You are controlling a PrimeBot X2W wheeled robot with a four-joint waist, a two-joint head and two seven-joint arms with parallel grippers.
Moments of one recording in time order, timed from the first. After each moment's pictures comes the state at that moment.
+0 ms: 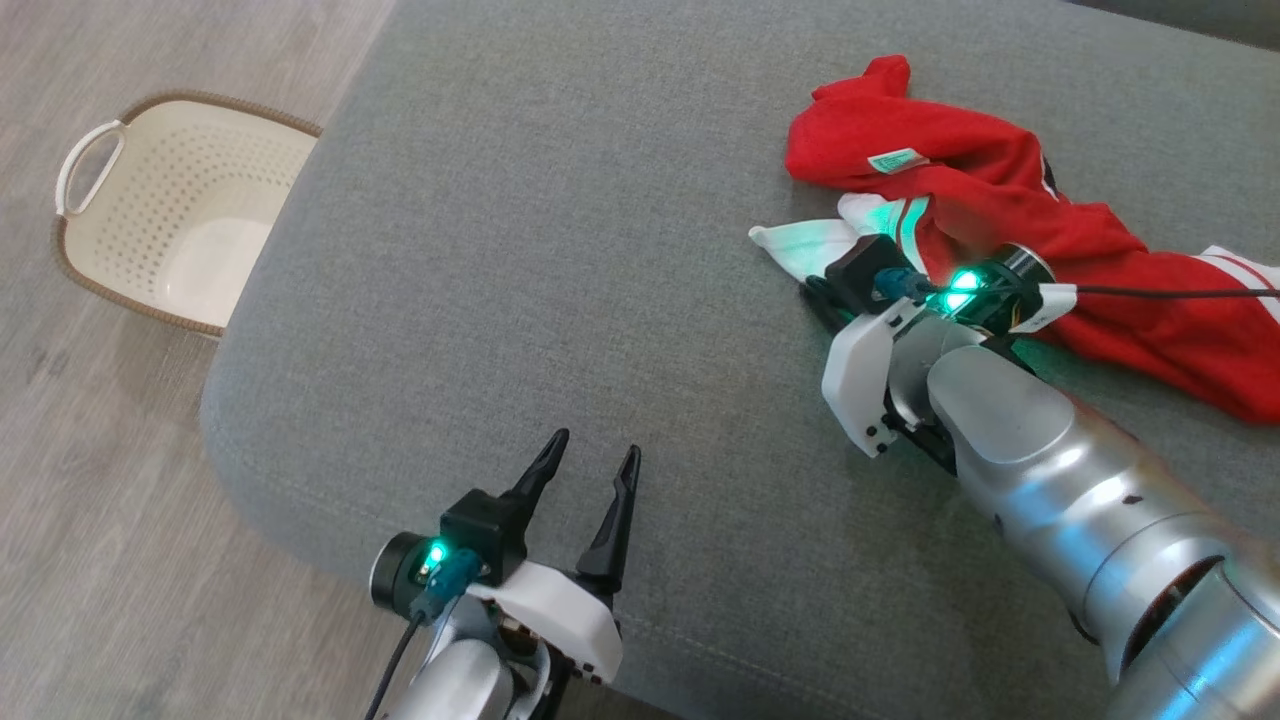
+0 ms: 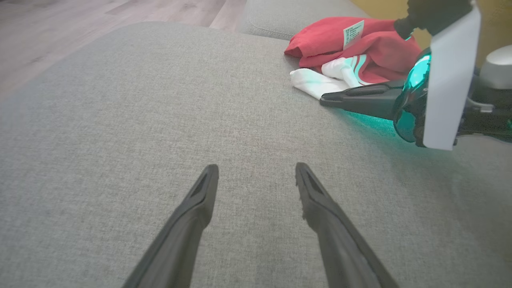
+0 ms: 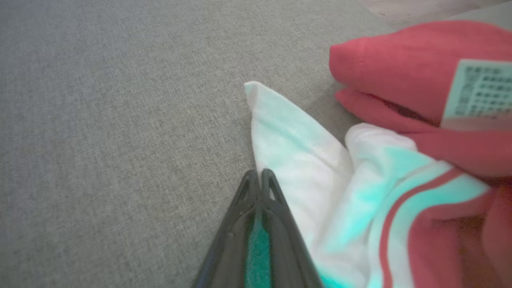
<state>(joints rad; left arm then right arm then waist) -0.17 0.05 -0.60 0.34 -0.31 0.09 -0.26 -0.95 -0.10 1.12 1.27 0.50 0.13 -0.11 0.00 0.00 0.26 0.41</state>
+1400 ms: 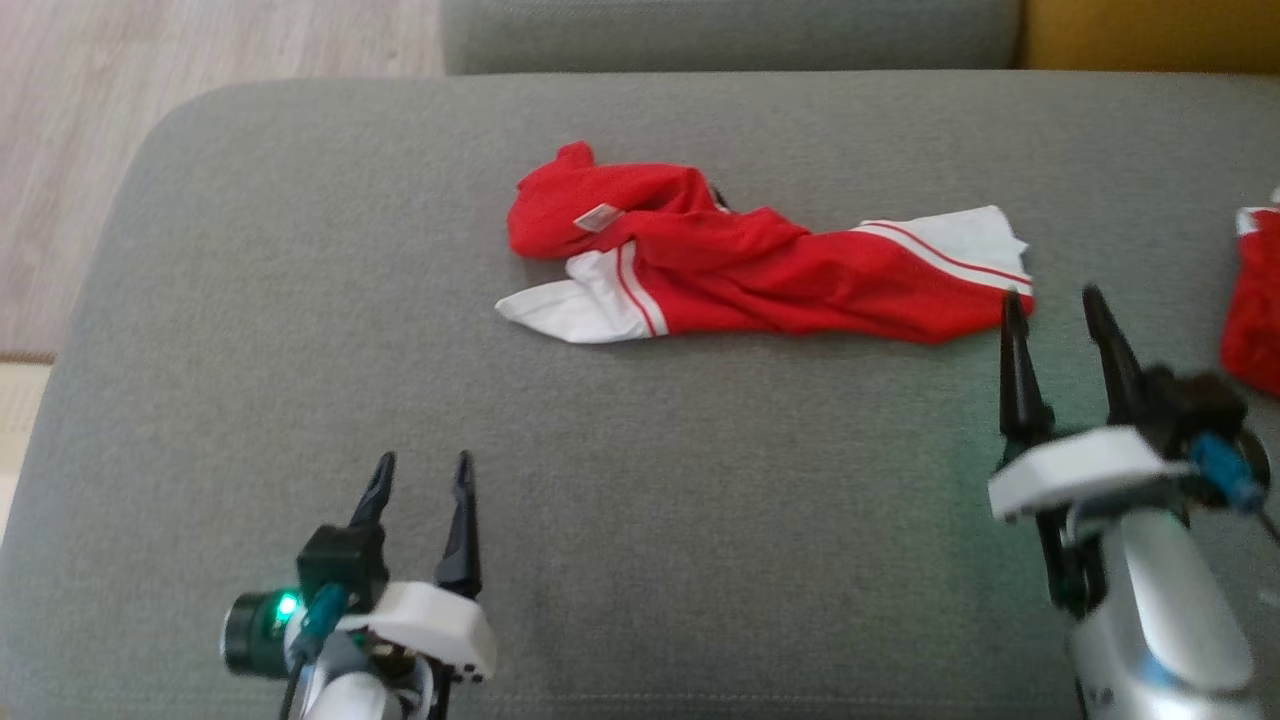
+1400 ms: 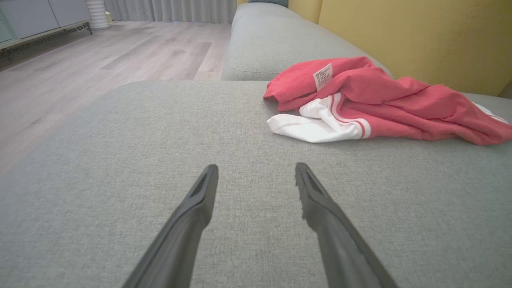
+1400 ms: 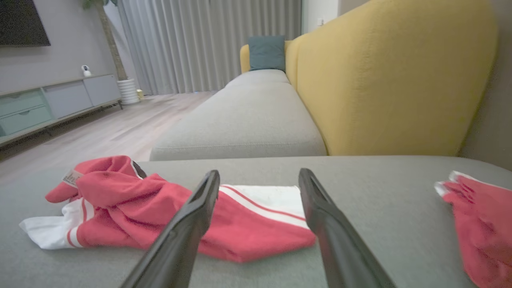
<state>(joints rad) -0.05 0.05 -0.30 0.31 -0.16 0.15 -0.26 -0.31 -0.07 -0.04 0.50 0.08 0.13 -0.25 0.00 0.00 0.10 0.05</state>
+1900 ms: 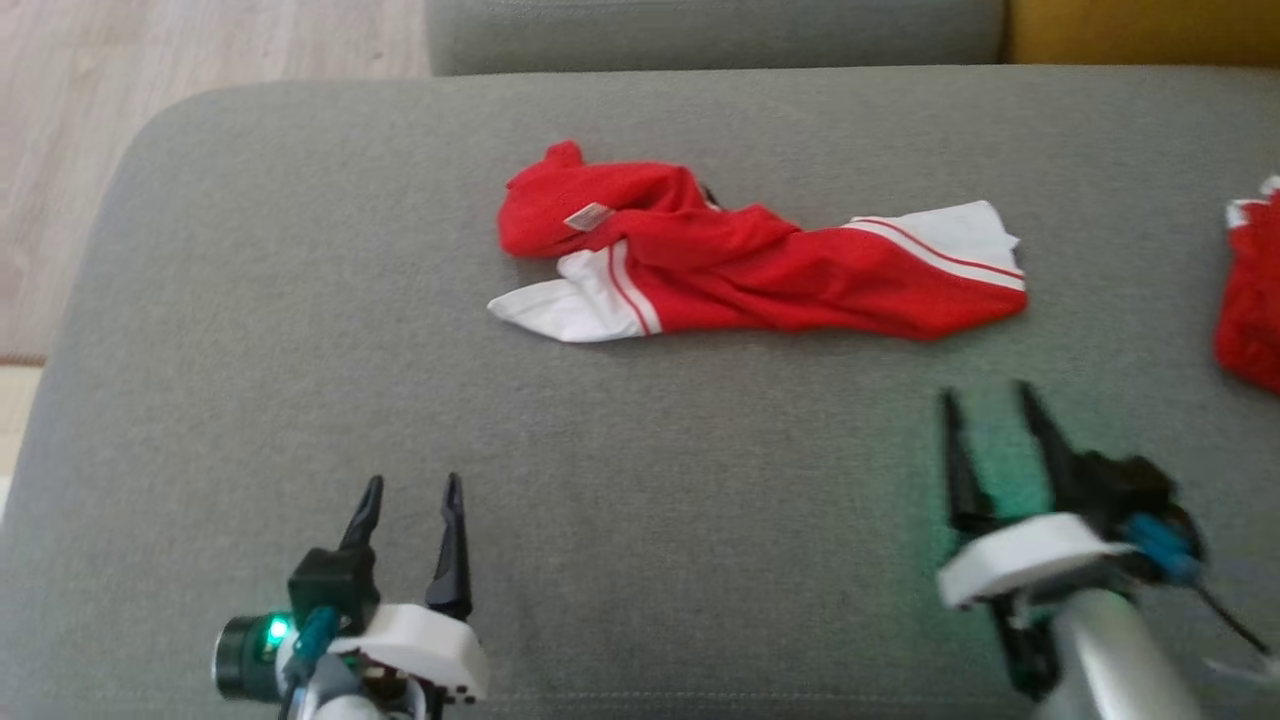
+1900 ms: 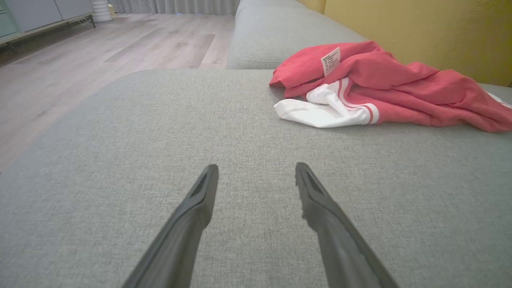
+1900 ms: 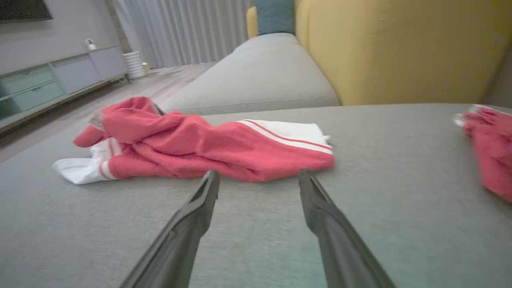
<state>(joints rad) 0.01 0.05 -0.26 0.29 -0.14 0.14 -0.26 -0.16 -0.05 0.04 0.47 0.12 0.13 -0.25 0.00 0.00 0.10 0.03</state>
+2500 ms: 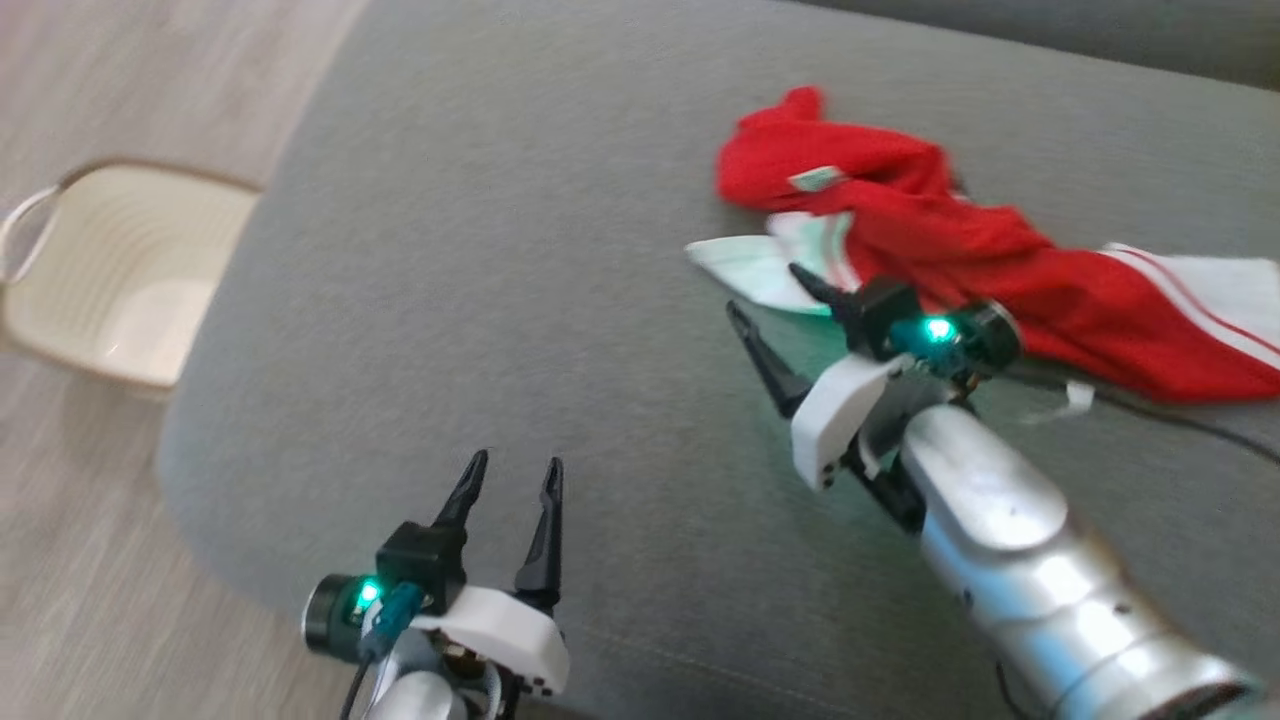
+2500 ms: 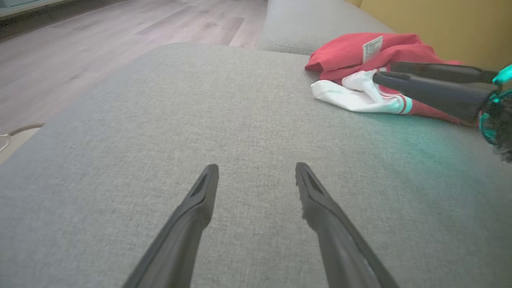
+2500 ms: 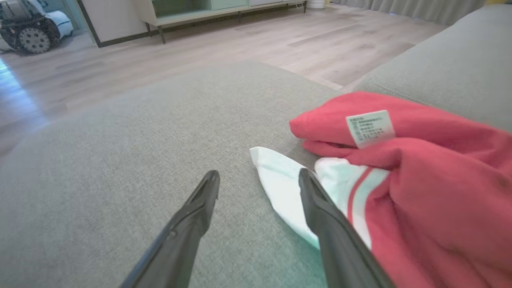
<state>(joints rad) -0.06 0.05 -0.44 0.29 -0.22 0.14 -0.26 -0.63 -0.06 0.56 0.82 0.18 0.13 -0.13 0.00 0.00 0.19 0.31</state>
